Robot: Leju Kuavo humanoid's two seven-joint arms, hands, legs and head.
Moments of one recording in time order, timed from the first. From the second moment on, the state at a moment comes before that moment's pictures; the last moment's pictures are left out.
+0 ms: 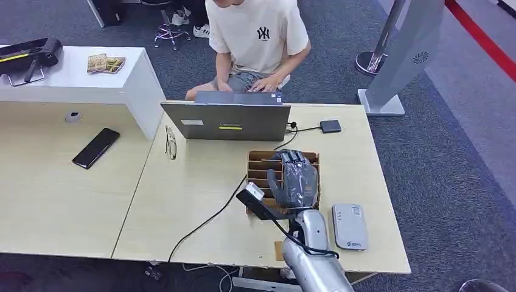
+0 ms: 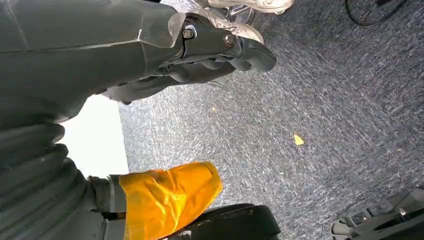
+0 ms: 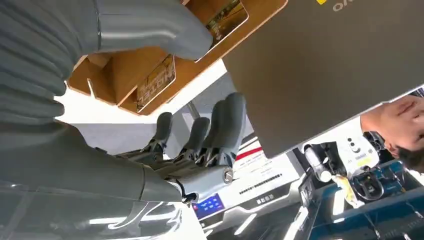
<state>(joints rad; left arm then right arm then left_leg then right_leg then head) -0.10 -0.26 0.70 -0.20 -1.49 0.19 0.31 -0.34 0.28 0.14 -0.86 1.22 -0.67 -0.25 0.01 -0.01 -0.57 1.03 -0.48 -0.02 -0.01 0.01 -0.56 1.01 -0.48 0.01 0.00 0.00</state>
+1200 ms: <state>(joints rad) -0.10 -0.26 0.70 -0.20 -1.50 0.19 0.31 -0.38 0.25 0.07 -0.80 1.26 -0.67 -0.22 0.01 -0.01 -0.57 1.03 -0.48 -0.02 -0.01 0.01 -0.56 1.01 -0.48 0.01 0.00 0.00</state>
